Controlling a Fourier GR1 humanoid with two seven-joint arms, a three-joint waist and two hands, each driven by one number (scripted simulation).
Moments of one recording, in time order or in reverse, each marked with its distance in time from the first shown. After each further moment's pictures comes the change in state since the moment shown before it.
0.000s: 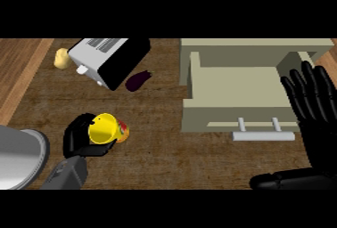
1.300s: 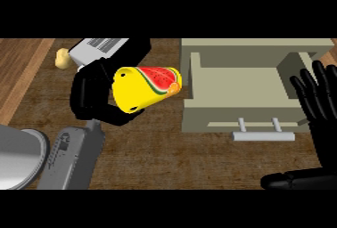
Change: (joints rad) left arm -0.035 -0.131 -0.242 -0.951 0.060 0.185 0.655; right arm 0.002 -0.025 -0.050 -0.003 -0.042 0.017 0.017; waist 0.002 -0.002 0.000
